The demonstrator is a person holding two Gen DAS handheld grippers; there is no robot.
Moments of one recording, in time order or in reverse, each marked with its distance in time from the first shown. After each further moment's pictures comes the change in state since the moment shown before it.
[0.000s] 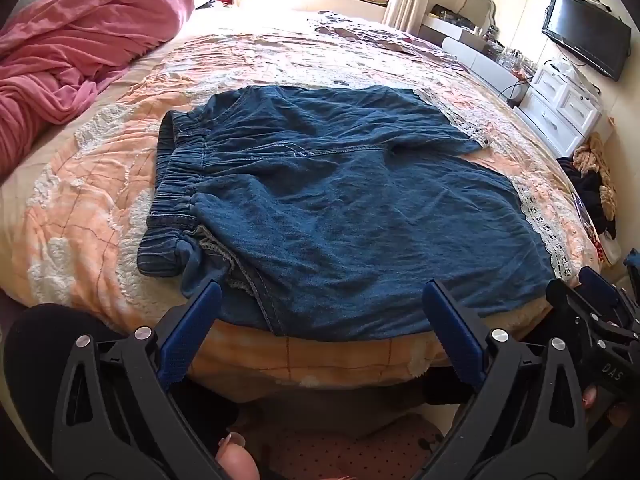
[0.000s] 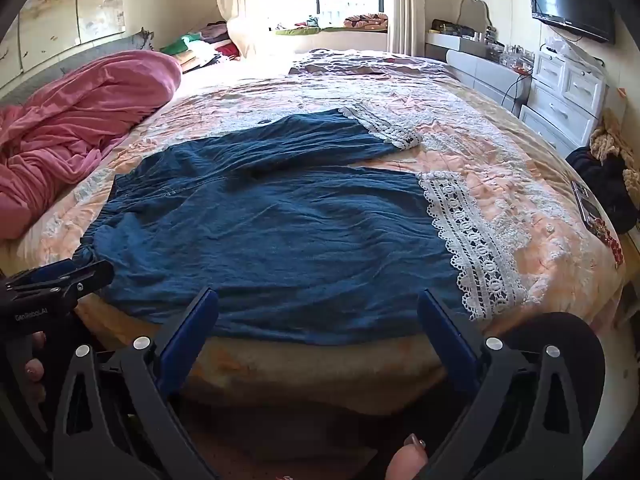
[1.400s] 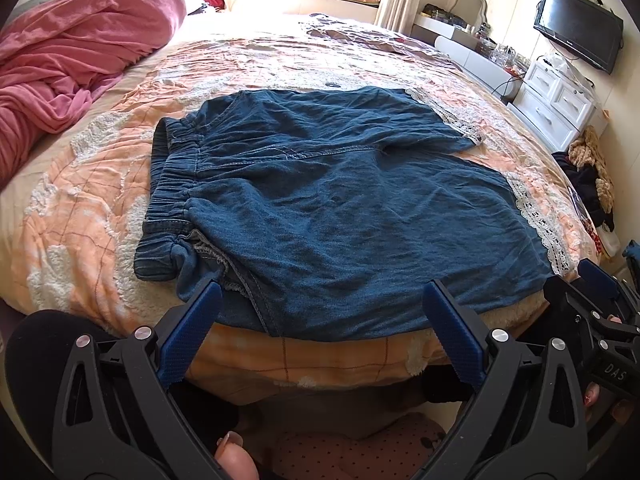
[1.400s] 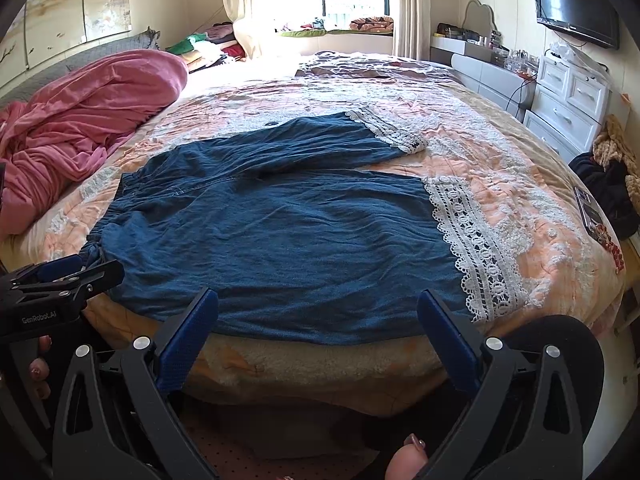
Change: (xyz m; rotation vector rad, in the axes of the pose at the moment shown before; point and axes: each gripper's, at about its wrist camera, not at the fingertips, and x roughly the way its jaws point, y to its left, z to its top) left arm -0.003 -0.006 0.001 0.021 -0.011 -0.008; right arm -0.005 0.007 0.000 -0.016 -0.007 0.004
